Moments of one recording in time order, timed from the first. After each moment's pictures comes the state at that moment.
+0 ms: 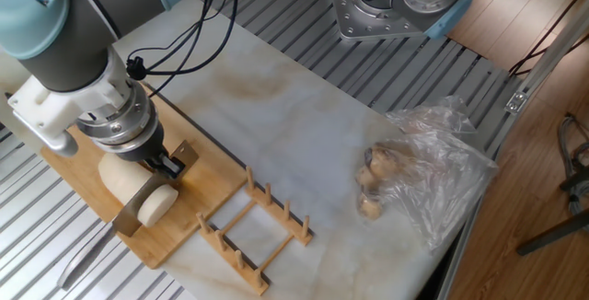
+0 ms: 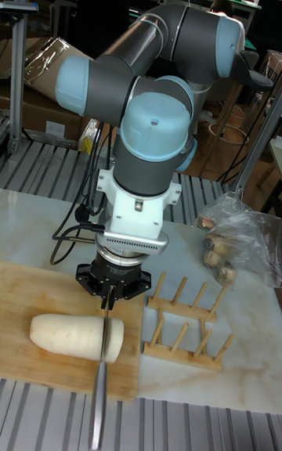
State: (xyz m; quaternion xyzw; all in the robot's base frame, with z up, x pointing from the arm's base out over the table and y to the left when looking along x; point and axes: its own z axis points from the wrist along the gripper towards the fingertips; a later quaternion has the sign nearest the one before) arm 0.665 -0.026 0.087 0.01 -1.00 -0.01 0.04
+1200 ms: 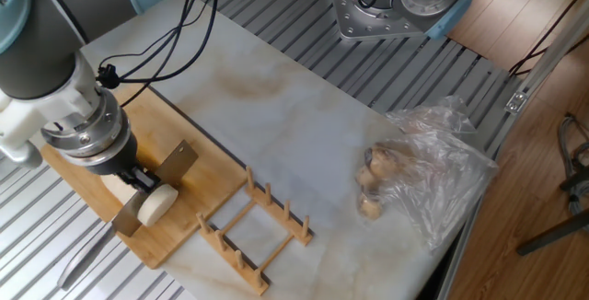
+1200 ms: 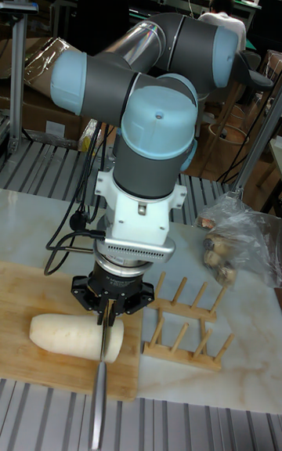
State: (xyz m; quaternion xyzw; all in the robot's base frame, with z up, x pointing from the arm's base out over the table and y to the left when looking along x) arm 0.709 -0.023 0.101 0.02 -1.00 -0.01 0.02
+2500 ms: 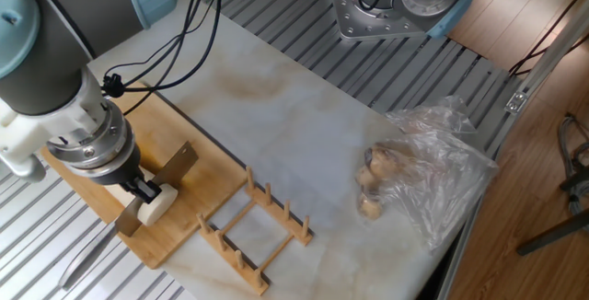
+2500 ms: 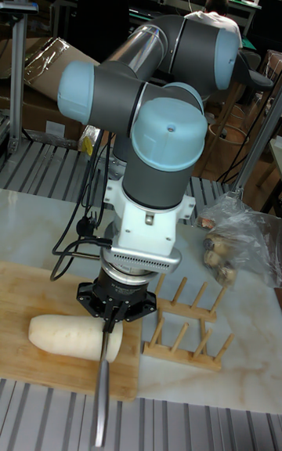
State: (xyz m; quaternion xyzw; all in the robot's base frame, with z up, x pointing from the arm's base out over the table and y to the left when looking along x) arm 0.710 -0.012 0.093 -0.01 -1.00 -0.01 0.02
